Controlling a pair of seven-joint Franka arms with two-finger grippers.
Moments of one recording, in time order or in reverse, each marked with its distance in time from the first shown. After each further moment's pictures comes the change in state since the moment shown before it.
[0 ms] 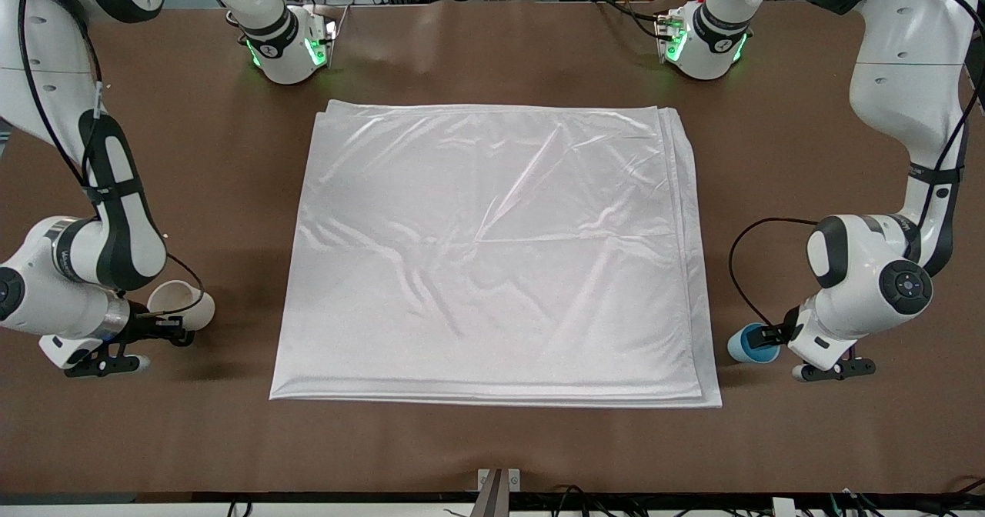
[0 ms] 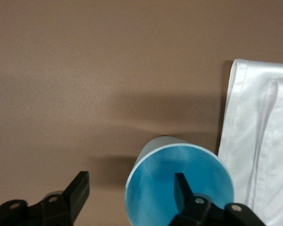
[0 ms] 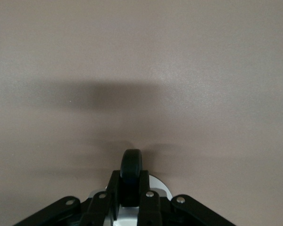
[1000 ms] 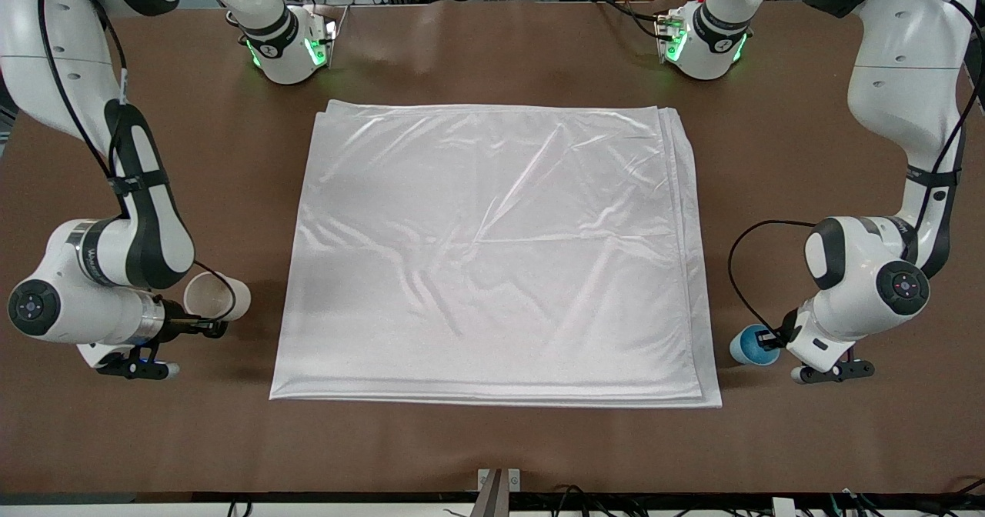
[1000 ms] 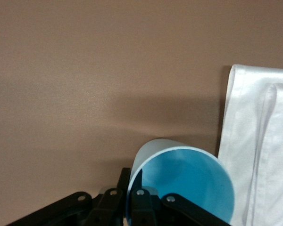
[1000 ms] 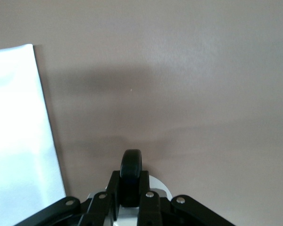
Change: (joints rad) left arm 0.000 0.013 -0.003 0.008 0.005 0.020 0.000; right arm 0.094 -0.021 0.023 0.062 0.004 -0.191 0.315
